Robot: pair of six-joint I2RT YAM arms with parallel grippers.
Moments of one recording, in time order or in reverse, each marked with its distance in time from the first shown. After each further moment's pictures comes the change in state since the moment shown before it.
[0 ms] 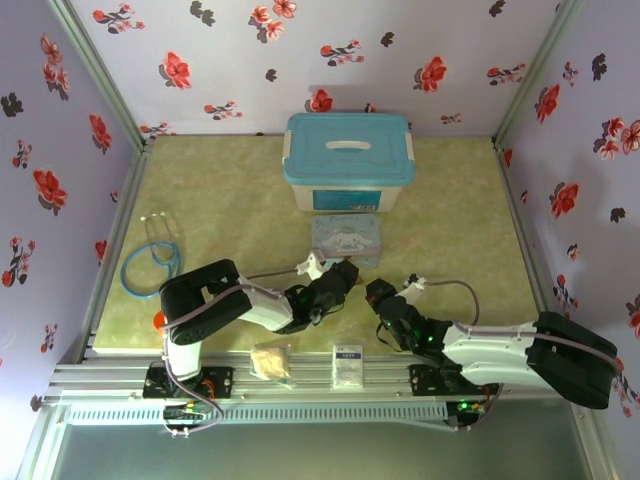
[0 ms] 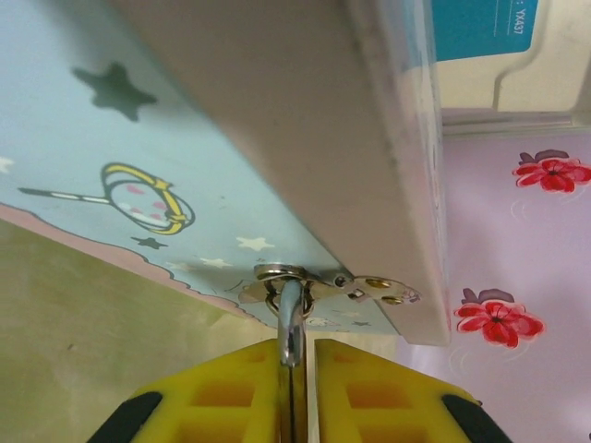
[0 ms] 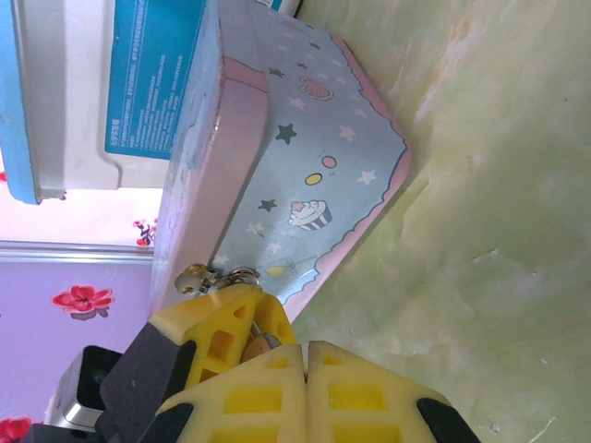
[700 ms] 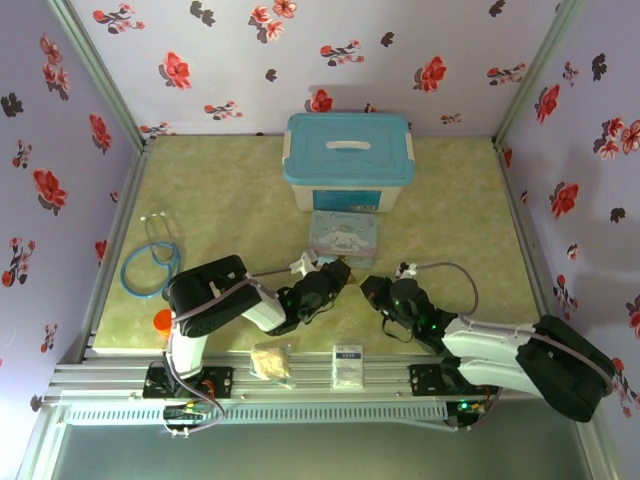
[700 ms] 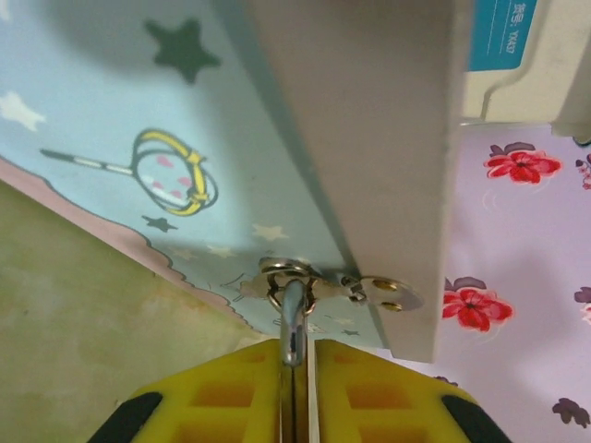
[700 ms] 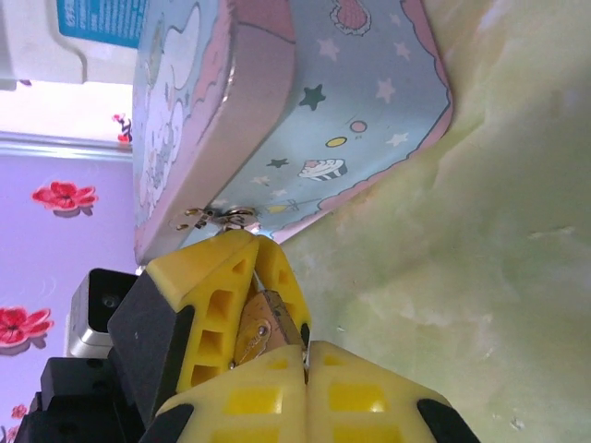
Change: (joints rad) left arm 0.061 0.061 -0.100 0.259 0.105 0.056; right arm -0.226 0.006 0.013 0.011 -0.460 -0.177
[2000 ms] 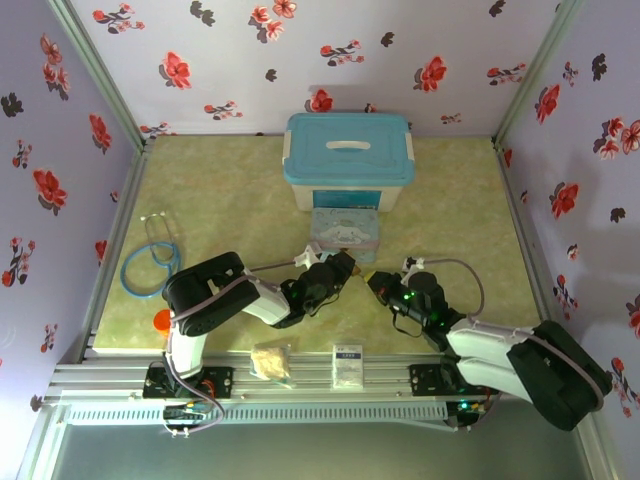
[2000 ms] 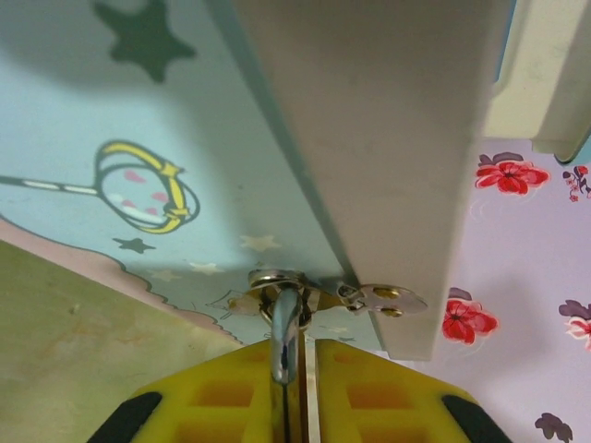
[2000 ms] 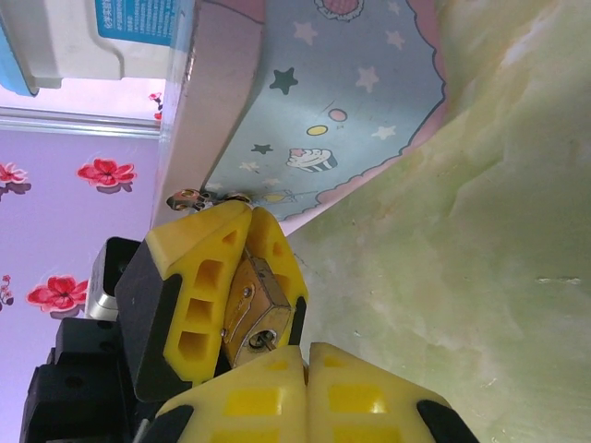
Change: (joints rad) left arm 0.026 -0.001 0.070 -0.055 0.021 -0.015; right arm -0.247 0.031 -0.050 0.161 -0.351 -0.094
